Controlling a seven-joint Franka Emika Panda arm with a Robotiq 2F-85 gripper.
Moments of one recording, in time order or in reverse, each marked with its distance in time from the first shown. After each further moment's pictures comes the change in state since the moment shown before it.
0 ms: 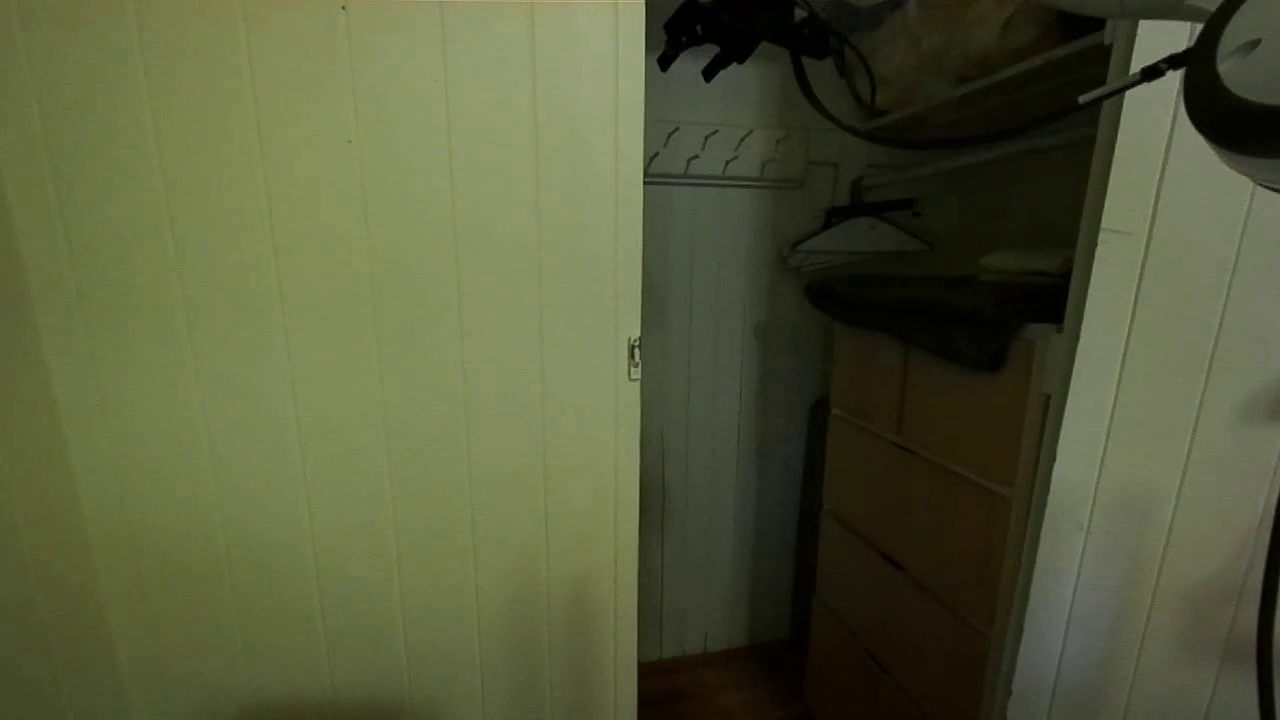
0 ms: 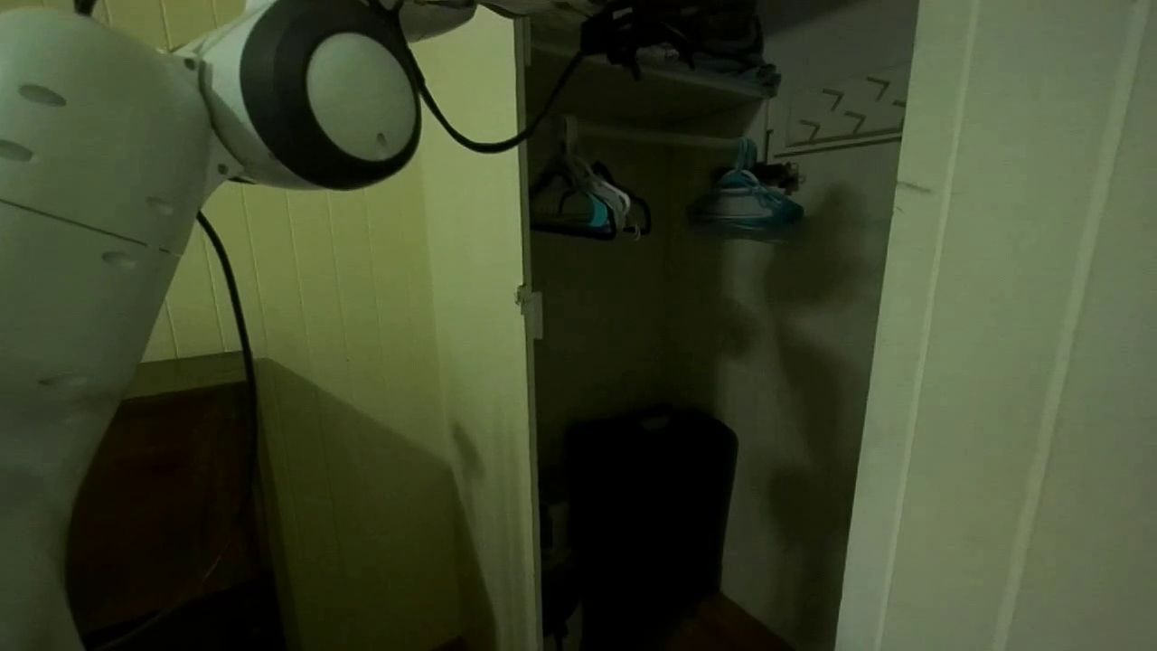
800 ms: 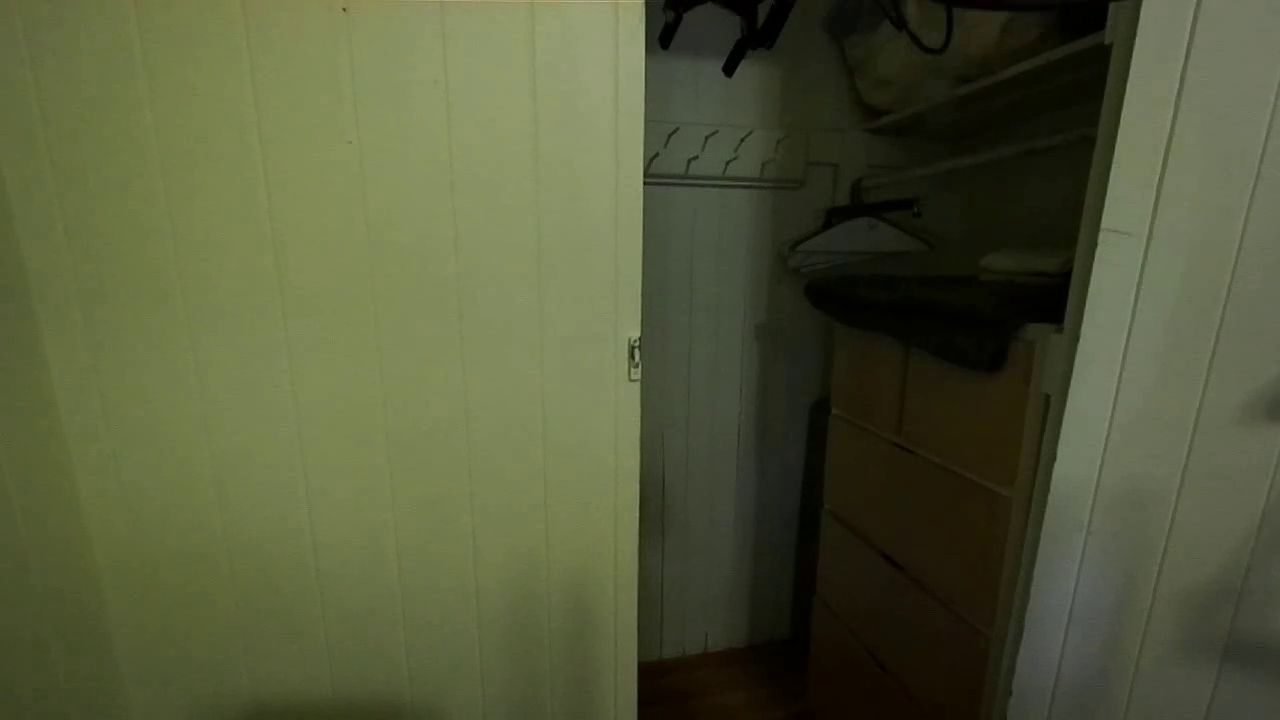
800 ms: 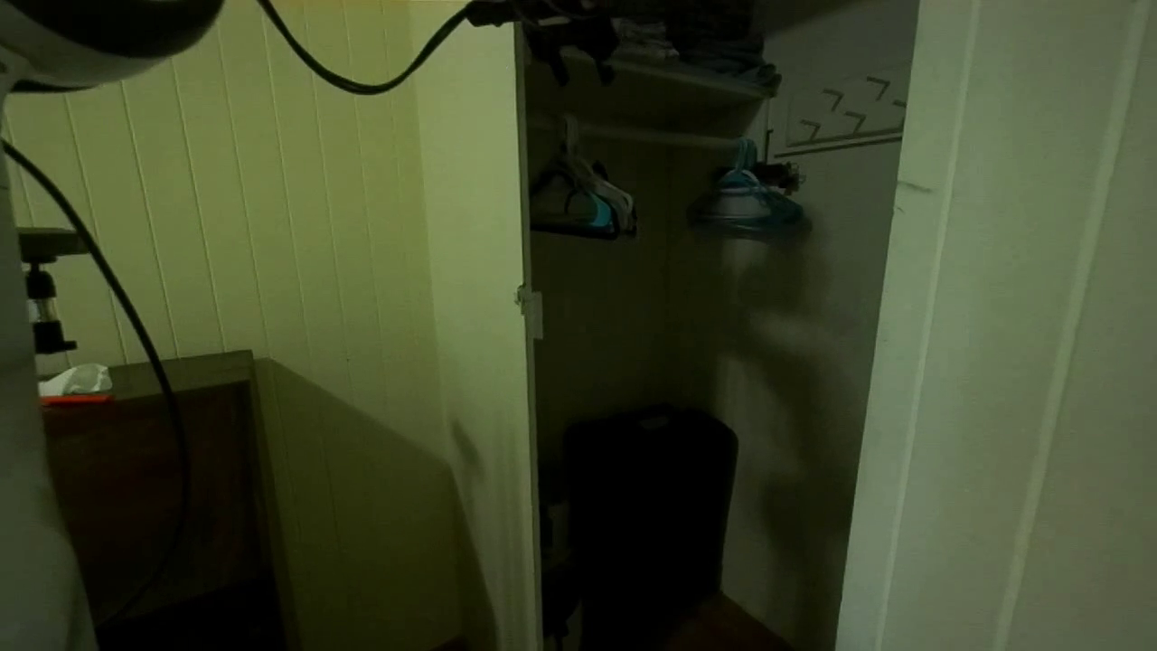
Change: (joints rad) arm 0.125 -0.379 -0.049 -0.422 -0.082 -0.235 0.479
